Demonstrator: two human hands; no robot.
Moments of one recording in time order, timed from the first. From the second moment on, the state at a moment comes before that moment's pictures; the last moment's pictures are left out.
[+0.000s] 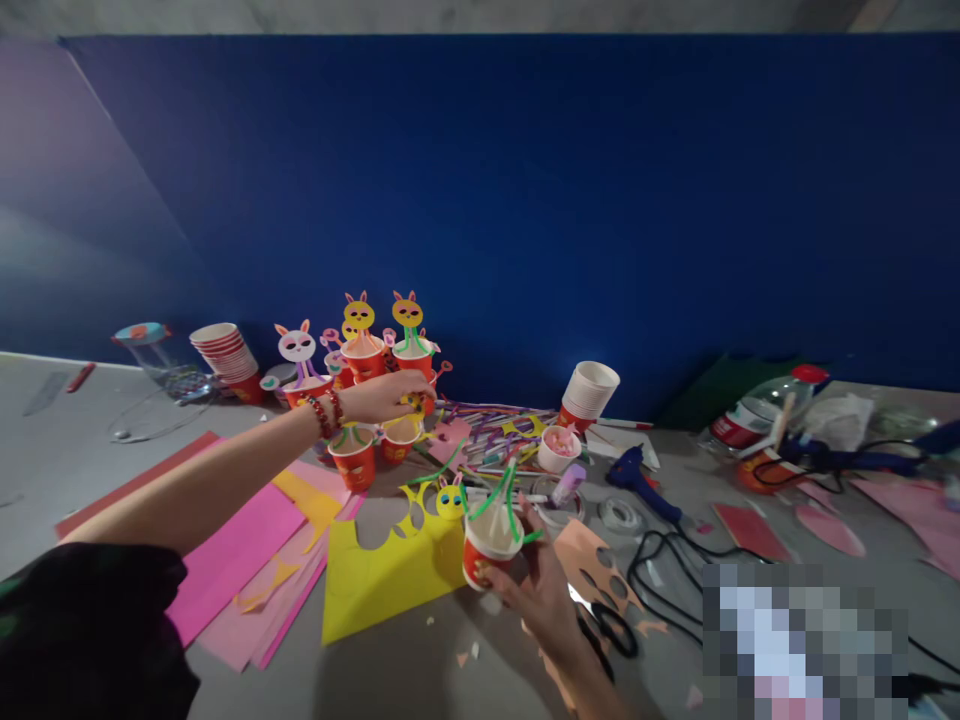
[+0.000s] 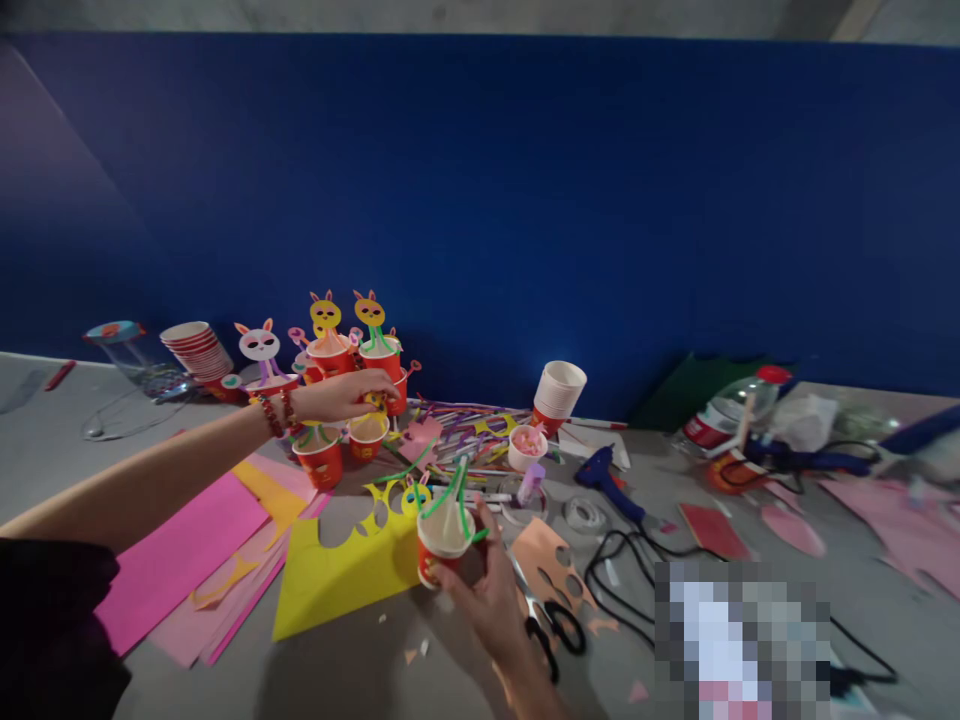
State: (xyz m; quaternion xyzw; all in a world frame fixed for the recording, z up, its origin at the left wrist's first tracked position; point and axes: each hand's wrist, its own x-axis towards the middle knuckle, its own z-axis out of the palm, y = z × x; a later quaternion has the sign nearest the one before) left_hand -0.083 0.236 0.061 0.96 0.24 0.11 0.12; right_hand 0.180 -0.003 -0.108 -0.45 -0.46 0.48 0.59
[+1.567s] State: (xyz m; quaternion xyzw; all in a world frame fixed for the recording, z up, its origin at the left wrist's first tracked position) left_hand -0.045 0.117 0.095 0.75 0.09 0.30 0.58; right_hand 0.169 0.001 -0.014 -0.45 -0.64 0.35 0.51
